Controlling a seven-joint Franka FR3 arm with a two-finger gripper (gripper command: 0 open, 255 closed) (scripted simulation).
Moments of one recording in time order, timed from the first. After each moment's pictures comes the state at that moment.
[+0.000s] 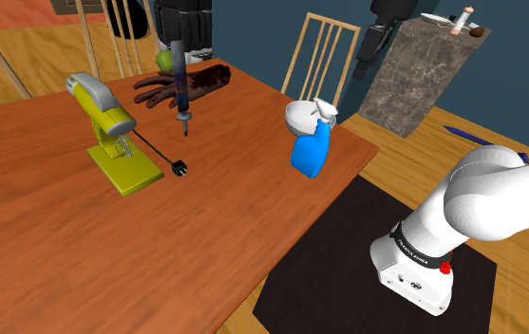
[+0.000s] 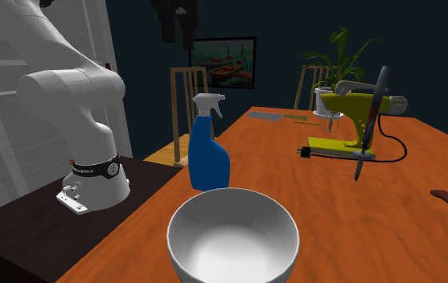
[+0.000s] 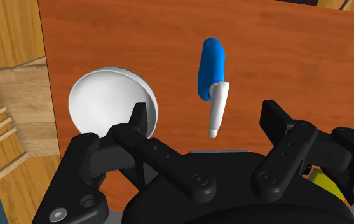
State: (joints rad) arm -0.01 -0.75 0.02 -2.33 -0.06 1.60 -0.16
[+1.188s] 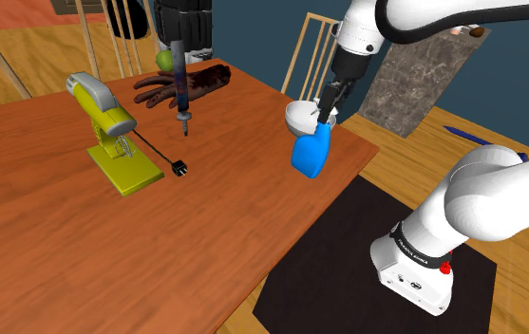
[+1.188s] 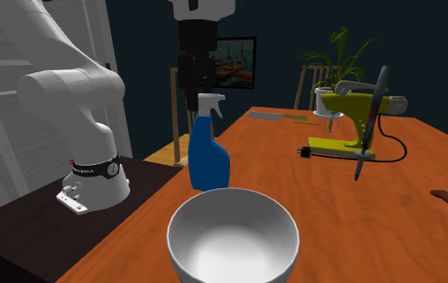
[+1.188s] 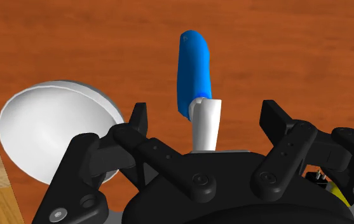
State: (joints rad) arm 0.01 -0.66 0.04 -2.58 0.03 1.91 -0.08
